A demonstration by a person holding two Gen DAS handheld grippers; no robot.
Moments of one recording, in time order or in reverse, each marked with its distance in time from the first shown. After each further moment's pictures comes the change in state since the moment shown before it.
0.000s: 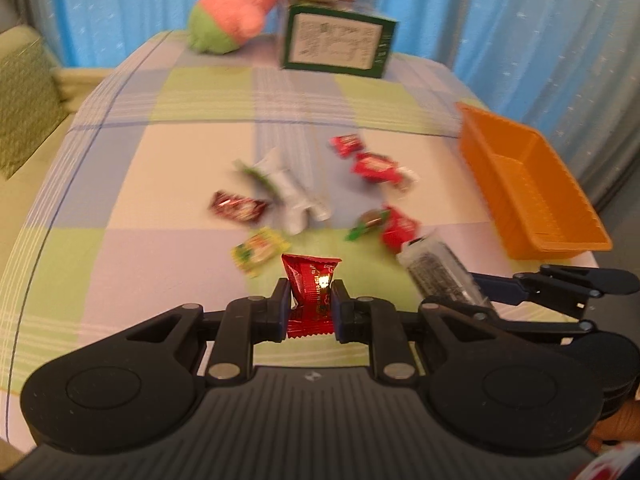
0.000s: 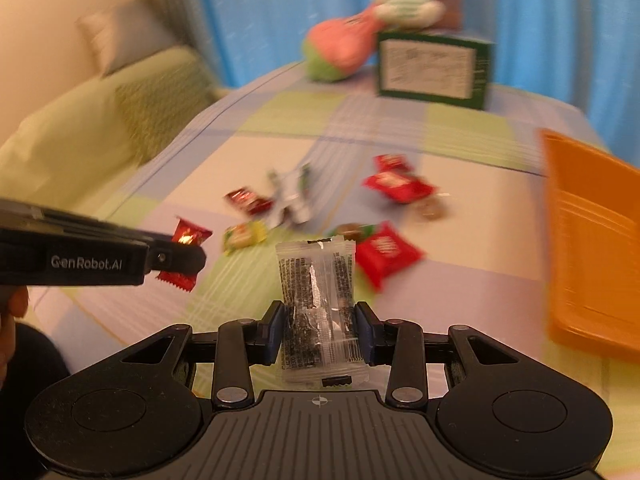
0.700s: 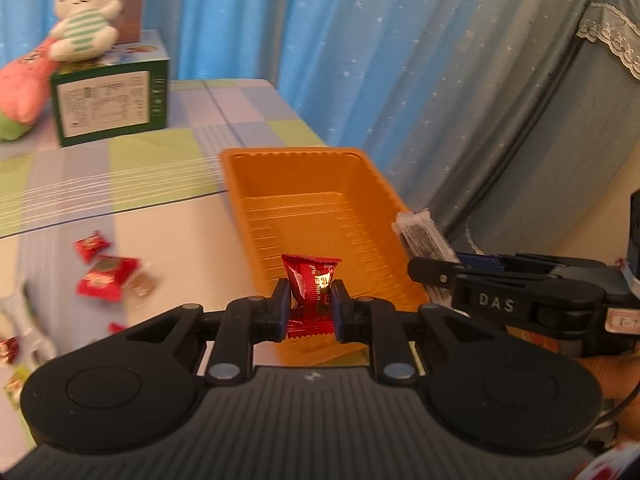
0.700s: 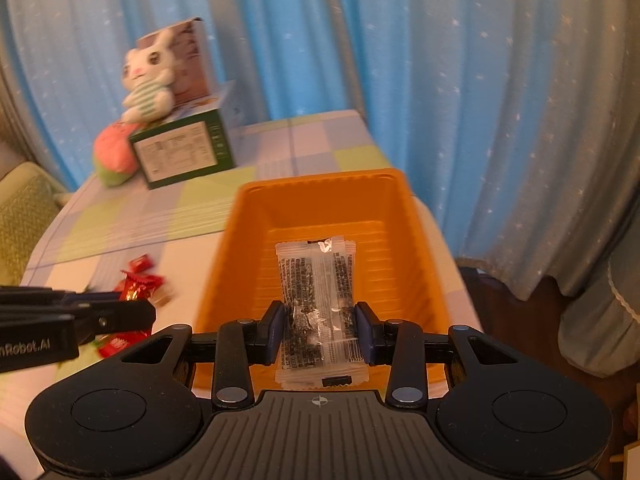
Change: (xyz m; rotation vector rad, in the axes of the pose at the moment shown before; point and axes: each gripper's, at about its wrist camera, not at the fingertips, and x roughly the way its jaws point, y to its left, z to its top) left arm 0.046 -0.193 0.075 0.192 -0.024 -0.318; right arm -0.121 -0.203 0.017 0.342 -0.113 -0.320
